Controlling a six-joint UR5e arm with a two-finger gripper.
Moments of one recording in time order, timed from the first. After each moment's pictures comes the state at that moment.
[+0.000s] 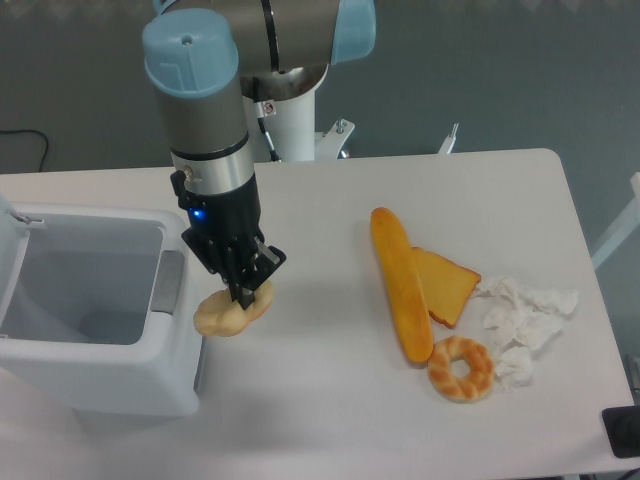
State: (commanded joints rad) arm 2.21 -1.79 -1.50 -1.02 1.57 0.76
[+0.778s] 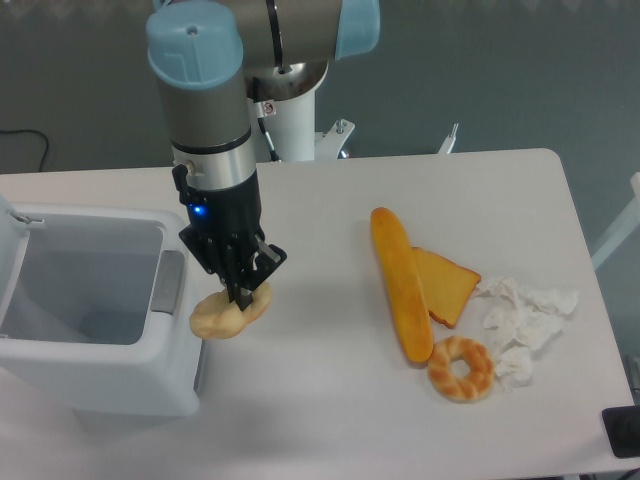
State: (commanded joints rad) arm 2.24 -1.79 -1.44 -1.02 1.49 0.66
